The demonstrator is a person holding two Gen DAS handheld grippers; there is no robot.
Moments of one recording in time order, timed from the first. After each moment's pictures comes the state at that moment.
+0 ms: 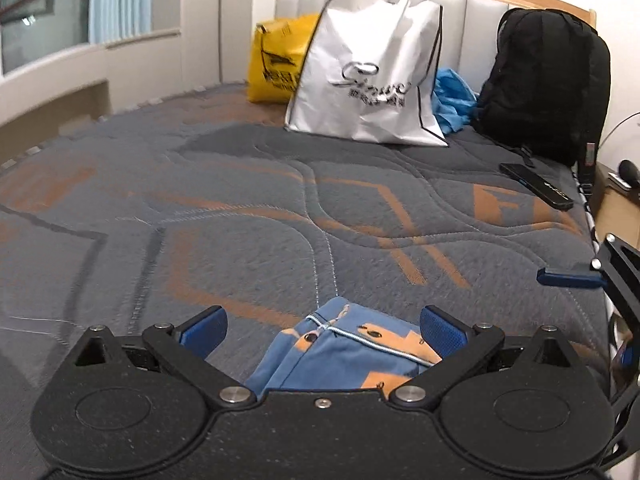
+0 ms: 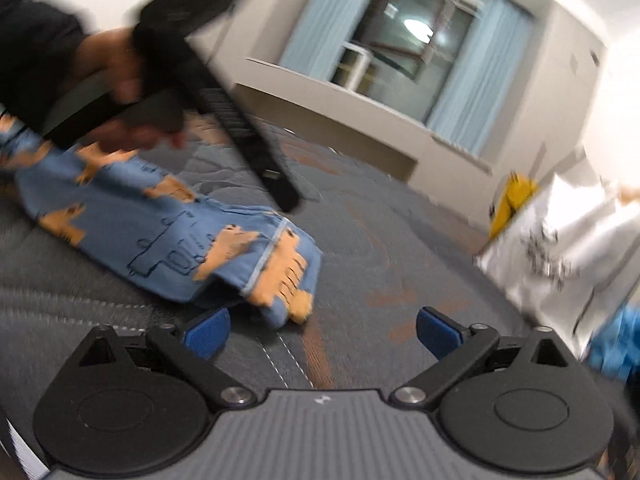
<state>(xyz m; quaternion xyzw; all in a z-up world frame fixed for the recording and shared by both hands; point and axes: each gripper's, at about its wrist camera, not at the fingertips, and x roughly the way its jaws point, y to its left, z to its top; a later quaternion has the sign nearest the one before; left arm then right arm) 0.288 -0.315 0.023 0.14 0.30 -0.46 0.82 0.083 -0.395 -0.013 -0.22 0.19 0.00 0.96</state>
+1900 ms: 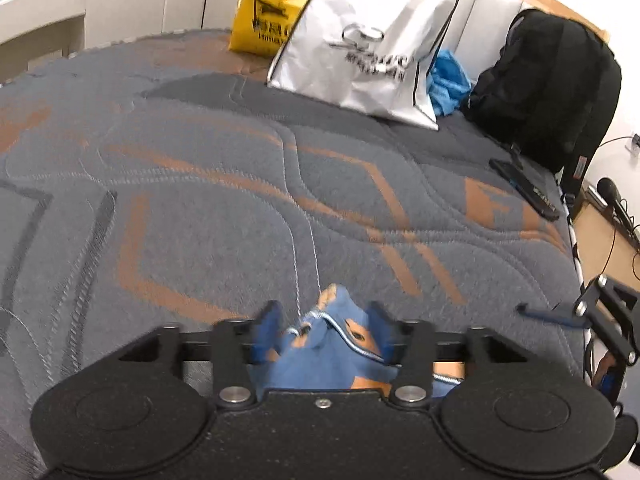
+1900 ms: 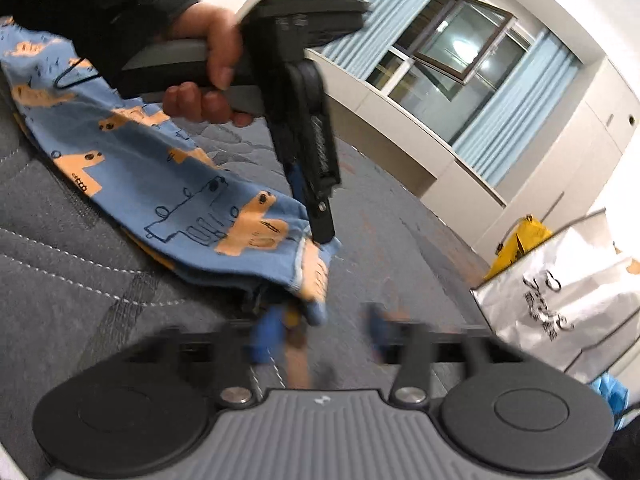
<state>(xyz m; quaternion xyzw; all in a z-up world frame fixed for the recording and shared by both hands) 0.336 -0.342 0.013 0.10 0.37 -0.49 0.78 0.098 -0.397 -0.016 -0.30 0.20 0.01 0.93</state>
